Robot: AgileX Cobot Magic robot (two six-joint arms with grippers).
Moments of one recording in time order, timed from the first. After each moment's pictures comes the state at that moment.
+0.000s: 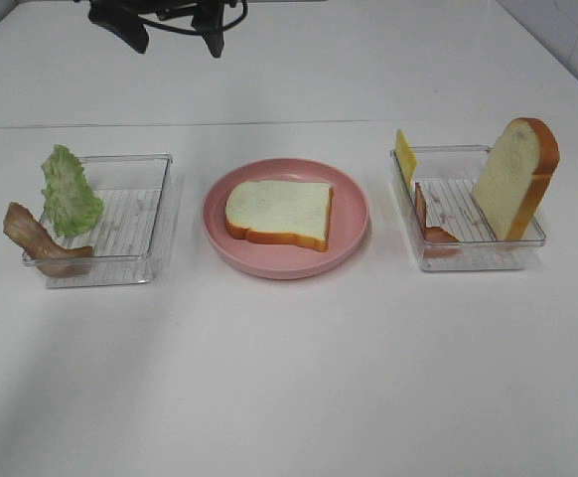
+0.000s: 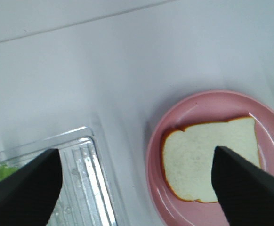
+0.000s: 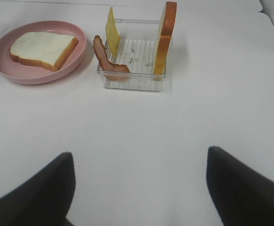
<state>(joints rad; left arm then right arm) -0.38 2.31 -2.41 0.01 1.22 -0.19 0.00 -0.01 -0.51 0.15 1.07 -0.13</state>
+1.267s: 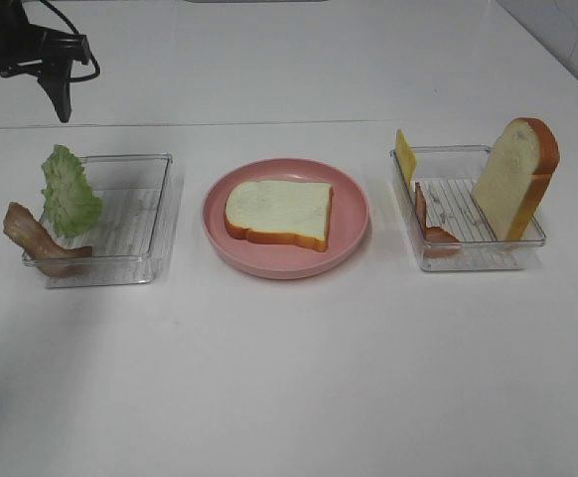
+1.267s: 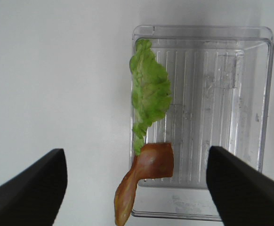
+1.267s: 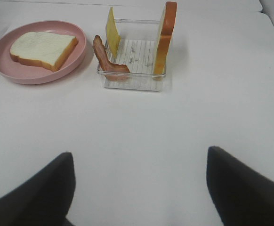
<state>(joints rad) -0.15 2.10 -1.91 0.07 1.22 -0.27 0.00 -0.01 -0.51 0.15 1.07 -0.13</state>
